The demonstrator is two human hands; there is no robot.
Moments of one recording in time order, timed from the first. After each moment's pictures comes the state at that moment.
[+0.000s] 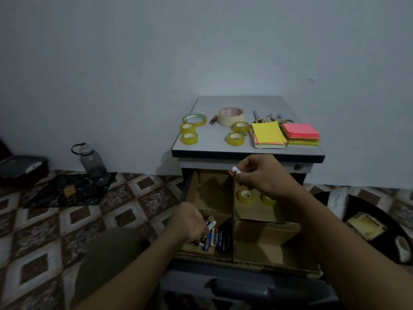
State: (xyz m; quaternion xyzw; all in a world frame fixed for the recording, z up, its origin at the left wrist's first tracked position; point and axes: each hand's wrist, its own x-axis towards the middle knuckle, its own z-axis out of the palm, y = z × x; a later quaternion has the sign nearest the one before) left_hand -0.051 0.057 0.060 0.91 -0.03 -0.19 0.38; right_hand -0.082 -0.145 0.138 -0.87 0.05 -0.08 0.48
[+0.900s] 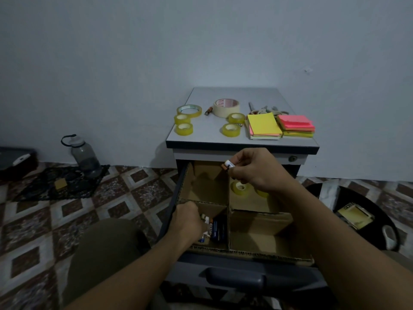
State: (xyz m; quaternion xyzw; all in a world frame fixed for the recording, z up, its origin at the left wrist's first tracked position) left_hand -0.057 0.045 0.025 0.95 -0.08 -0.14 0.28; right_hand -0.086 -0.140 0.132 -0.87 0.04 -0.06 0.48
